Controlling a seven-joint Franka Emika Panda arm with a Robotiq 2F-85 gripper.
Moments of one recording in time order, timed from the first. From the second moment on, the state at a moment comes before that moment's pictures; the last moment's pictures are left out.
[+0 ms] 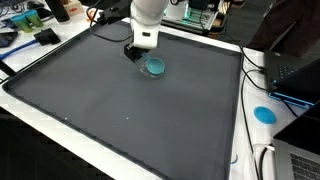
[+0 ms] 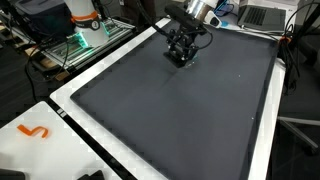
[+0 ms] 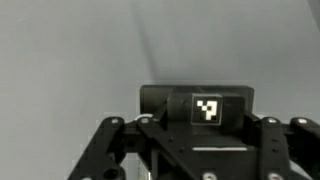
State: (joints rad) arm 0.11 0.44 0.10 -1.96 -0.46 2.04 -0.83
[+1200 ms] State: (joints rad) arm 0.11 0.13 0.16 -2.07 -0.36 2.06 -0.92
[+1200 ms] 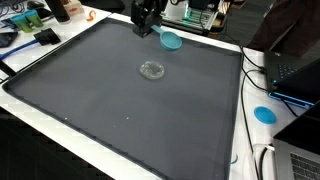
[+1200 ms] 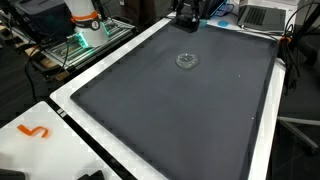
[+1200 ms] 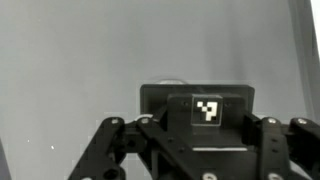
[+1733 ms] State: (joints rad) arm 0.18 0.07 0.21 -2.07 -0.31 2.10 -0.71
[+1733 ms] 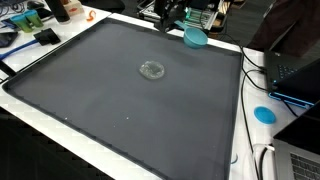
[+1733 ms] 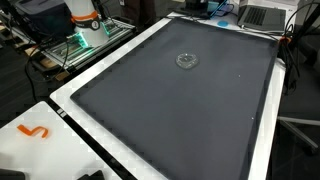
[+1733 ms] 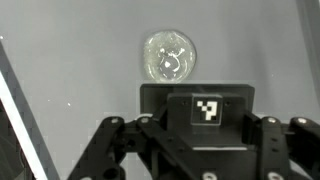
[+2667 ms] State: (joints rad) arm 0.22 0.14 0.22 -2.05 -0.40 2.13 -0.41
